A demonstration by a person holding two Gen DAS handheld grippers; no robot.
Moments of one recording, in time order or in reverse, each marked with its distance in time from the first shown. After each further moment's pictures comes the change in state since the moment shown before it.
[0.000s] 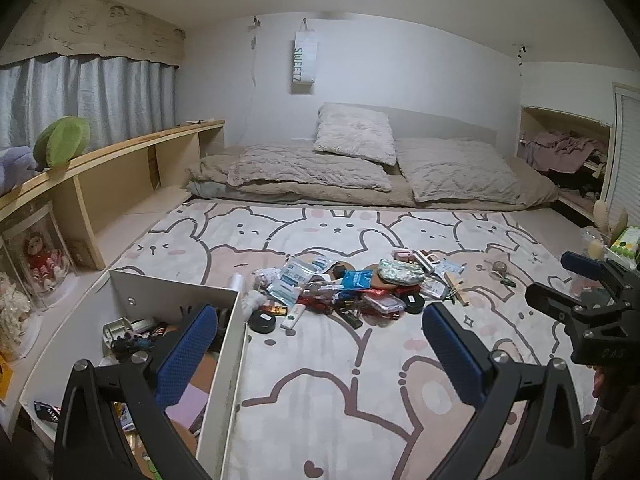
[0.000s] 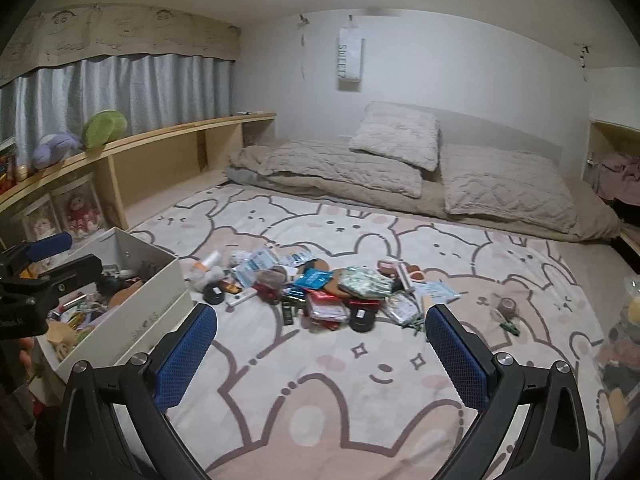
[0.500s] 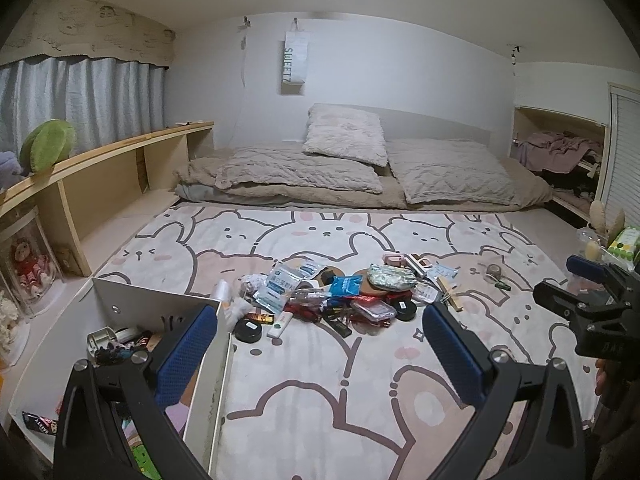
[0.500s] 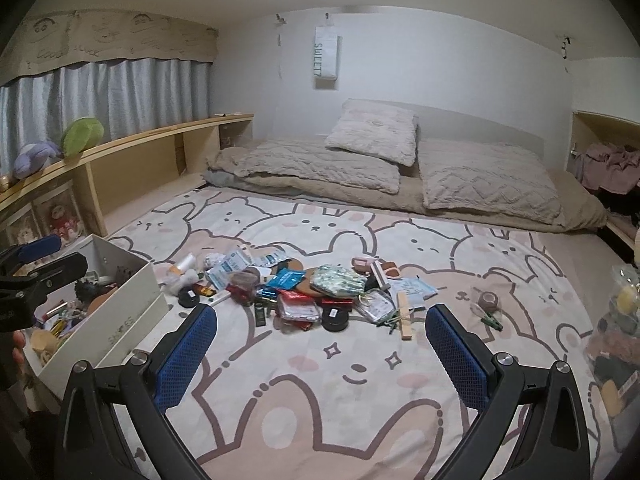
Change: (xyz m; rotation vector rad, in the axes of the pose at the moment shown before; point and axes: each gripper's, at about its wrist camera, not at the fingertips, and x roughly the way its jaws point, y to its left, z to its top) left arm 0.020 -0.010 0.005 0.004 -0.002 -0.029; right arm 0.006 -0.028 -0.001 0.033 0.002 -0.053
